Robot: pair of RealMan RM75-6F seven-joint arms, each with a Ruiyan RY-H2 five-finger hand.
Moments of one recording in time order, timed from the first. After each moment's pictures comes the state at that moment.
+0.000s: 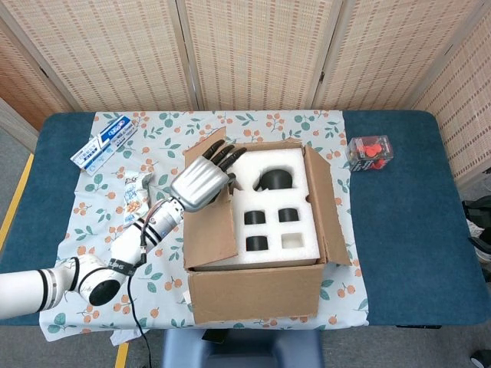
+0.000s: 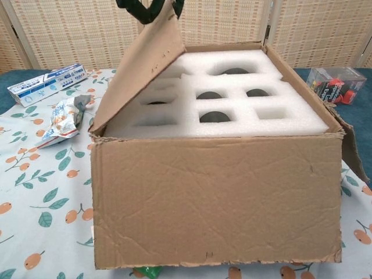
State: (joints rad) left arm -1.24 -1.15 -0.15 -1.77 0.94 0.92 0.50; right arm 0.20 -1.09 0.09 -0.90 -1.60 1.64 1.19
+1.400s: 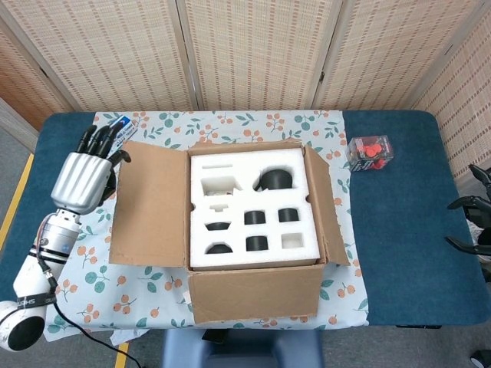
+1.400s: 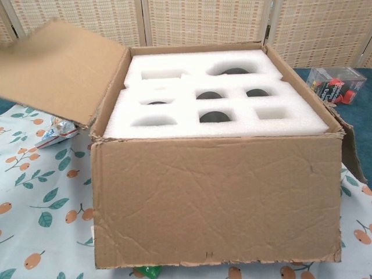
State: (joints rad) left arm -0.80 -0.90 -0.15 -1.95 1.02 1.26 0.41; right arm 0.23 -1.06 0.07 -1.04 -1.62 1.58 1.05
